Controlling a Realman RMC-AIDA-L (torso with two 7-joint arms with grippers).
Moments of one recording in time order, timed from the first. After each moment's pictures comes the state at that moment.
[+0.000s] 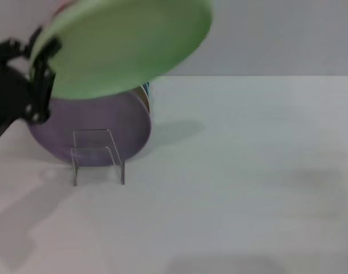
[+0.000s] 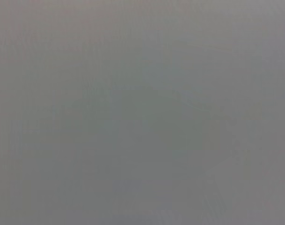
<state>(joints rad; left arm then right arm) -0.37 -1.83 -0.91 -0.50 2.89 1.68 0.03 0.13 2.09 2.14 0.39 -0.53 1.60 -2.36</state>
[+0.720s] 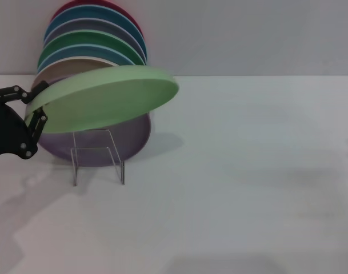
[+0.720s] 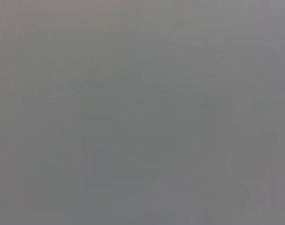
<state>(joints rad) -0.51 -1.87 -0.84 0.01 2.89 1.84 0.10 0.14 2.09 2.13 0.38 -0.53 1.61 -2.37</state>
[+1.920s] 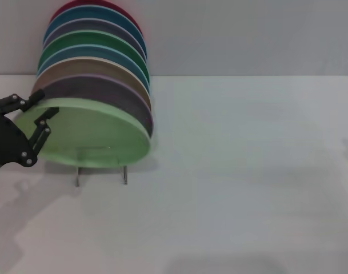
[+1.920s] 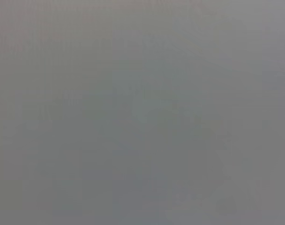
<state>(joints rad) -0.49 -1.91 -0.86 0.05 2.88 1.78 0.01 0.17 2.09 2.13 0.36 -0.53 1.66 -2.37</state>
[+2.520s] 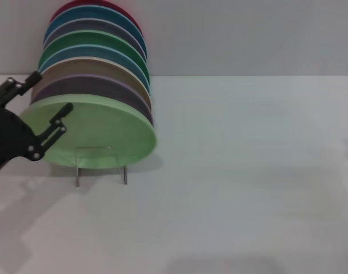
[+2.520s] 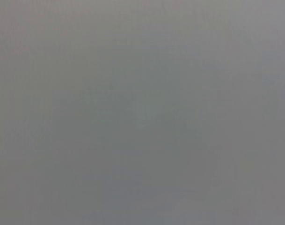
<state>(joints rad) -0.48 -1.93 -0.90 0.00 2.89 1.78 0.05 0.17 2.09 2.13 0.36 -0.52 1.68 -2.37</state>
